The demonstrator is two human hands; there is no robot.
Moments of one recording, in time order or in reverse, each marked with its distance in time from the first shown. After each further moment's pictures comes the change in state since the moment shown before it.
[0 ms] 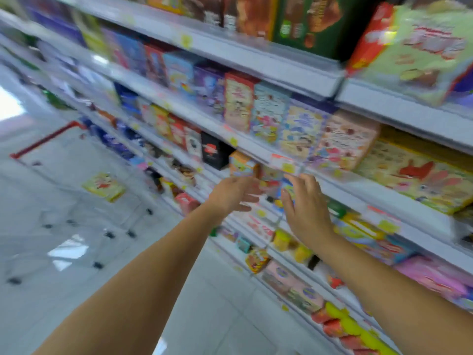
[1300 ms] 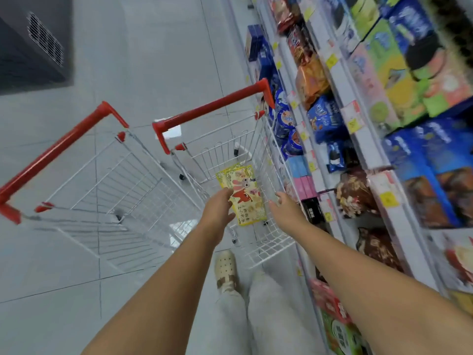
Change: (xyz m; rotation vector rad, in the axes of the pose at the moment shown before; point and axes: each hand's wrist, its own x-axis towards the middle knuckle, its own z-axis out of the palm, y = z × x) left_hand 0.321 -0.154 -0.778 -0.776 0.857 -0.468; right_hand 0.423 -0.469 0.739 0.161 -1.197 0.218
